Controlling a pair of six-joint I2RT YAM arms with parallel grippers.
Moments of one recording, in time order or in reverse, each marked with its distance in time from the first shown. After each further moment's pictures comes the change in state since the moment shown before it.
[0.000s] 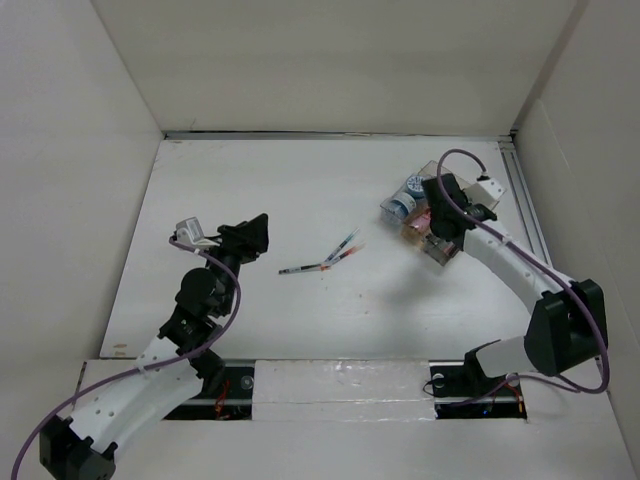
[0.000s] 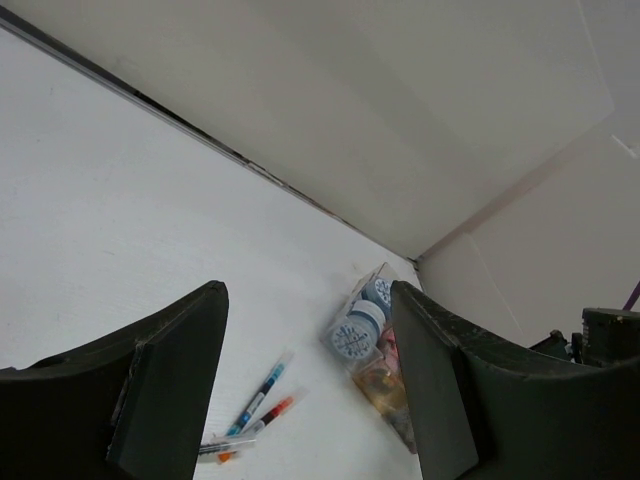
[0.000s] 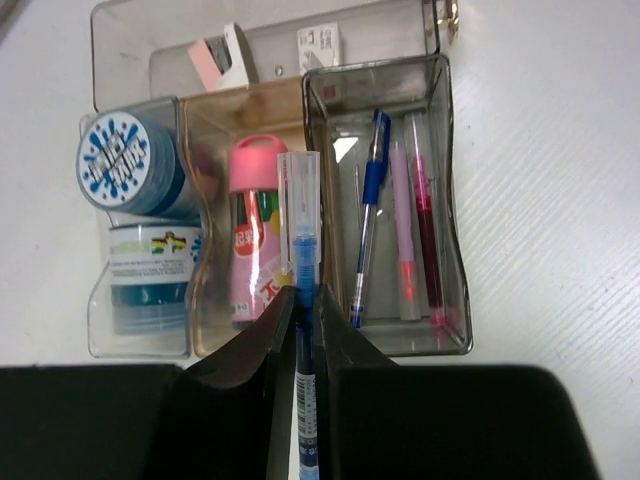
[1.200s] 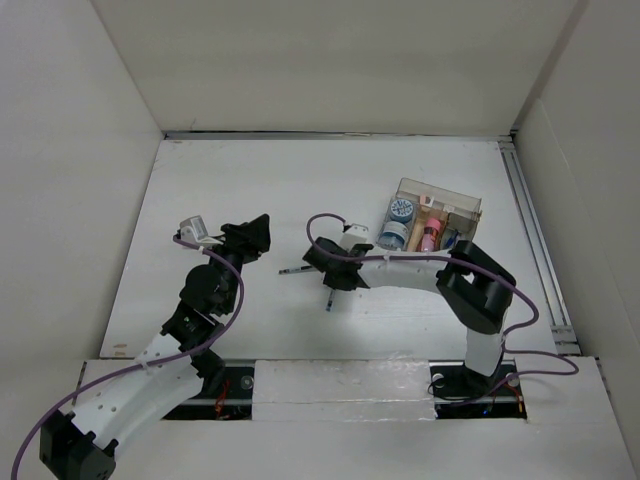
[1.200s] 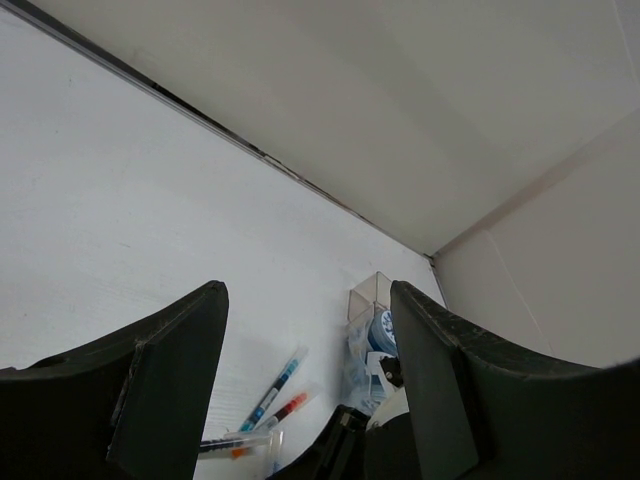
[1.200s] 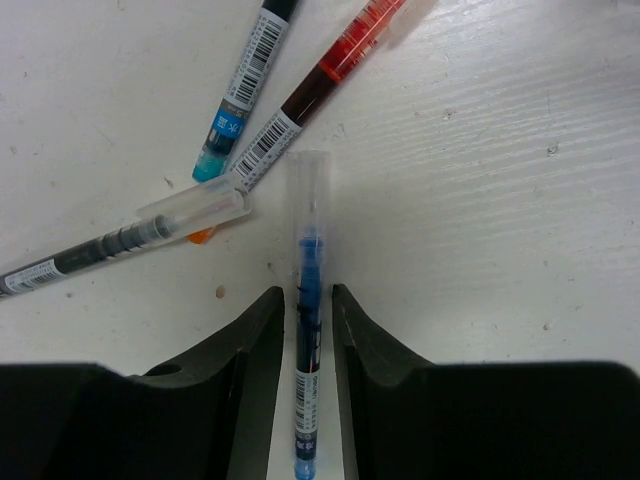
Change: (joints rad) left arm 0.000 0.024 0.001 -0.002 -0.016 0.002; right arm 0.621 0.464 0.135 0.066 -0.259 0.120
